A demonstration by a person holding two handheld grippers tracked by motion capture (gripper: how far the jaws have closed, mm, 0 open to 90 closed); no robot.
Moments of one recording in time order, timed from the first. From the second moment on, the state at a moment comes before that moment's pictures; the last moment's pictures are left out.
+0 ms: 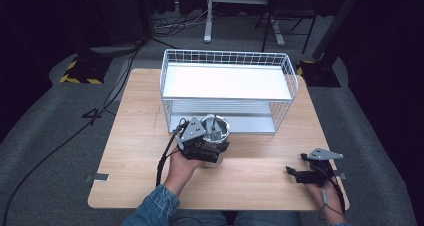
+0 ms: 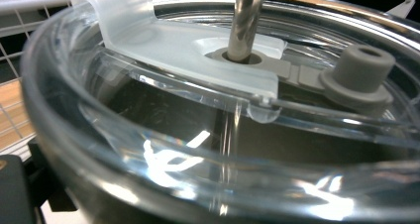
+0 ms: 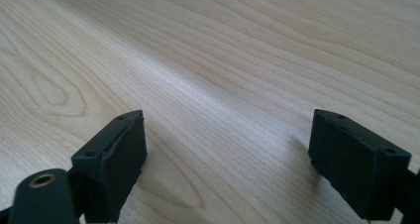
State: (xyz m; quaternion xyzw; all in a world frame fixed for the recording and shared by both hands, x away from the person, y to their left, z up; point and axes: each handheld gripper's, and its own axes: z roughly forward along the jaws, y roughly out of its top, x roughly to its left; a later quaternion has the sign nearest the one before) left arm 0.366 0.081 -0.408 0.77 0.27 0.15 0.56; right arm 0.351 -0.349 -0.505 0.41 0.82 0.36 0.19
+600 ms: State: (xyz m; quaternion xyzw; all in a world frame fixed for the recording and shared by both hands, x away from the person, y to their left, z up) left arm 0.366 0.105 -0.351 0.76 0.26 0.15 0.57; right arm 0.352 -0.349 -0.505 0.41 0.82 0.36 0.19
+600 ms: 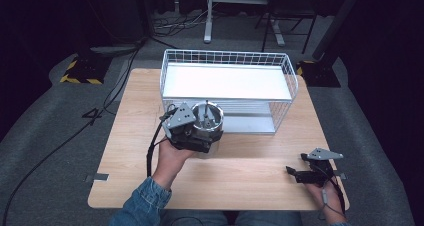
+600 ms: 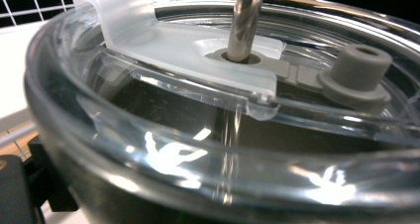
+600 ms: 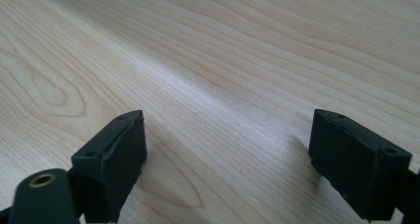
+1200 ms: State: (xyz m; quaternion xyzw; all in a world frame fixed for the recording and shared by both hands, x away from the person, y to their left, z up) left arm 0.383 0.112 -0.290 0.75 0.25 0.15 0.59; right arm 0.352 -0.350 -0.505 0.41 0.82 0.36 0.18
